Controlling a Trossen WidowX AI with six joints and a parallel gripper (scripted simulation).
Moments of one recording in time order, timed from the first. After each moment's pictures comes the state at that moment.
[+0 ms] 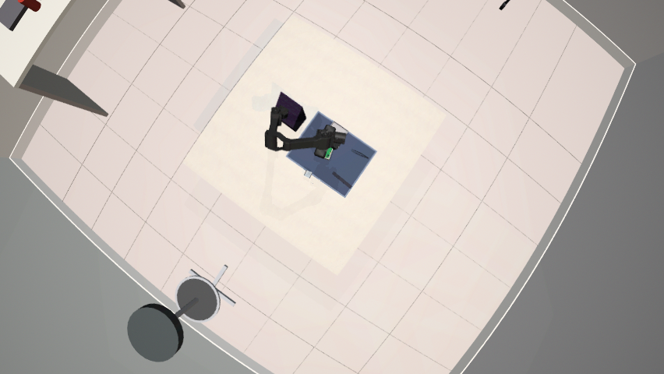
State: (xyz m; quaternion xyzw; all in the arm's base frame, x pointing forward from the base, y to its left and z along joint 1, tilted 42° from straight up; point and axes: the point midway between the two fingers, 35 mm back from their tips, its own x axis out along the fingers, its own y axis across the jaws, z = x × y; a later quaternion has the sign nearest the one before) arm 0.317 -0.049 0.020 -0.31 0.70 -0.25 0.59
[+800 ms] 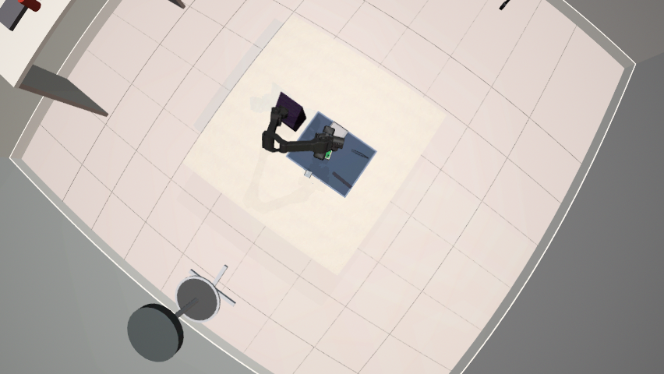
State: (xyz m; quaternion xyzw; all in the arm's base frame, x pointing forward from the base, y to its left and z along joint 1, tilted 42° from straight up) arm 0.318 -0.050 0.028 -0.27 0.72 -0.21 0.60
